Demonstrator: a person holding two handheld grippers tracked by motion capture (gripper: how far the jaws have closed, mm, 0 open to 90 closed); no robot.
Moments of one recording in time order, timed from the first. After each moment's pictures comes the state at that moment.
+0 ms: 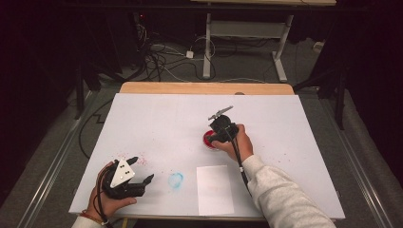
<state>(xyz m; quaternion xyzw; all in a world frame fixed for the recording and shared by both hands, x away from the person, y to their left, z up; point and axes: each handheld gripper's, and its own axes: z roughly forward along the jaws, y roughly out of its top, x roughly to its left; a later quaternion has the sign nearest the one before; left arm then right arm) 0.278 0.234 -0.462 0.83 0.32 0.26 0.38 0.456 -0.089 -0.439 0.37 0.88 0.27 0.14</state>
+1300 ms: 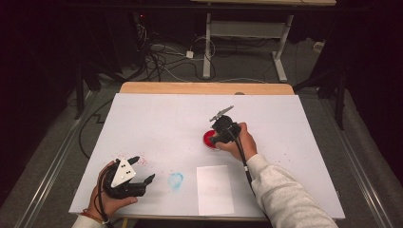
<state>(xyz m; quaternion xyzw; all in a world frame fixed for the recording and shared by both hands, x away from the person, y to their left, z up) 0.280 0.232 -0.460 0.83 0.31 0.26 0.38 0.456 -0.097 -0.435 0.35 0.89 0.26 0.13</state>
